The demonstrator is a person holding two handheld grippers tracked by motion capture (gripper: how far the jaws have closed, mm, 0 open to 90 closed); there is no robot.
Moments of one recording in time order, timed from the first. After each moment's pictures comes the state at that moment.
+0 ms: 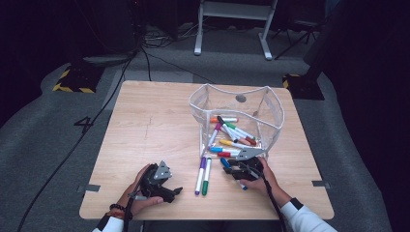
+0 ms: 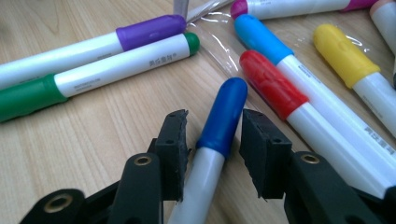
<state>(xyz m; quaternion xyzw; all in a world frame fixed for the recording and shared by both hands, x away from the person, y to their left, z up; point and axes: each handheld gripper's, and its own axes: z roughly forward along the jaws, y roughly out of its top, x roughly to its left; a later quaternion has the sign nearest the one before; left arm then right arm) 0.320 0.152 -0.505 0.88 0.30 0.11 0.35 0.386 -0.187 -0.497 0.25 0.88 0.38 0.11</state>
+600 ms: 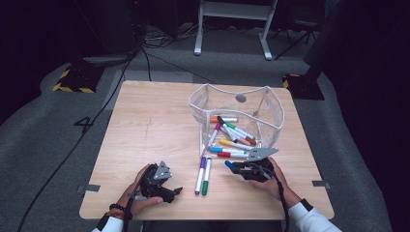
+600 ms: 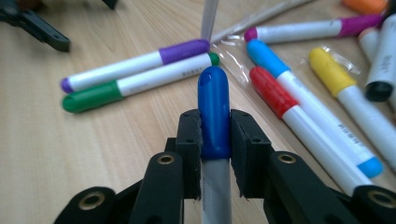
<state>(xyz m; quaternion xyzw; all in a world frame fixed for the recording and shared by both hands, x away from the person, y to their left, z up) 0.320 0.152 -0.504 0.88 0.30 0.11 0.35 0.372 -0.214 -0.468 0.23 0.88 0.41 0.08</state>
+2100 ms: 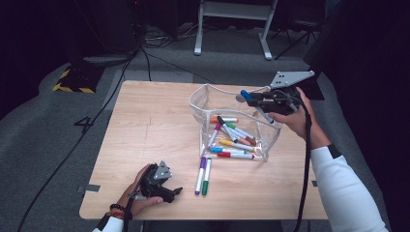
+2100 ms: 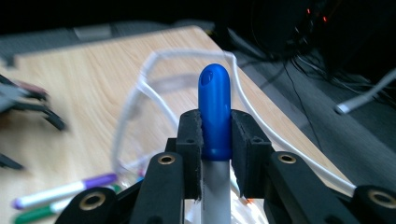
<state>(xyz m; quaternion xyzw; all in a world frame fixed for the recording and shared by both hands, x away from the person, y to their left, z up) 0.320 0.152 -0.504 0.88 0.30 0.11 0.35 0.457 -0.219 -0.260 0.18 0.86 0.43 0.19</state>
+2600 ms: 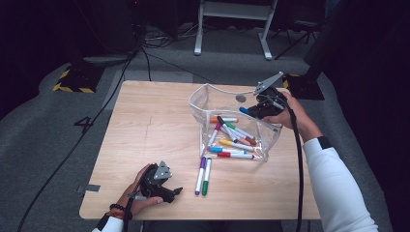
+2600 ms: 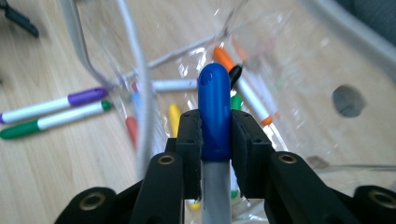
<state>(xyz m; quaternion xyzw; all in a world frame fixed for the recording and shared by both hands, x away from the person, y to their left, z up) 0.320 0.152 -0.504 0.88 0.30 0.11 0.35 0.503 -0.214 -0.313 0.21 0.94 0.27 0.09</state>
